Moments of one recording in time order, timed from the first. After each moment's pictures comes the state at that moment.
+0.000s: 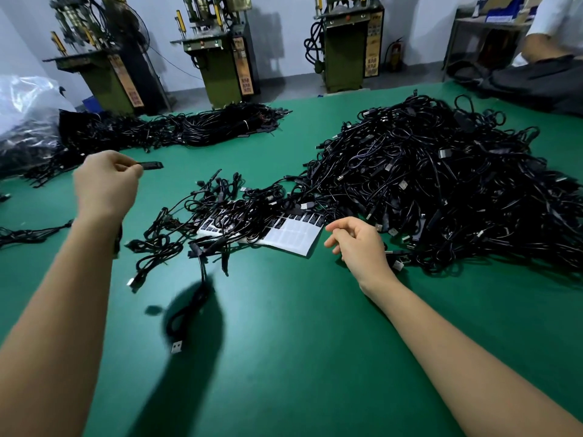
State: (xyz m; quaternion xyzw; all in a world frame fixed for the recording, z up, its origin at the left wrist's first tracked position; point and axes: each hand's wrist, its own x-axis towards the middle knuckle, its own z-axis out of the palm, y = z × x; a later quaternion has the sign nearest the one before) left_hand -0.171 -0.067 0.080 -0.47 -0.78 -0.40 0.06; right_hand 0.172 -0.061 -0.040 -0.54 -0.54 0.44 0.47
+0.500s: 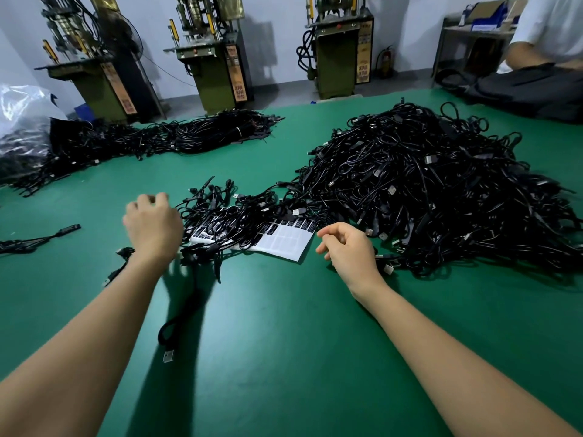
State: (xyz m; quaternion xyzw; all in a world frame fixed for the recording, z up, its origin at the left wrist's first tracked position) left_hand -0.130 -0.048 0.007 -0.50 -0.82 -0.23 0.15; right_hand 0.171 -0.062 -0.037 -0.54 -0.56 0.42 0.47
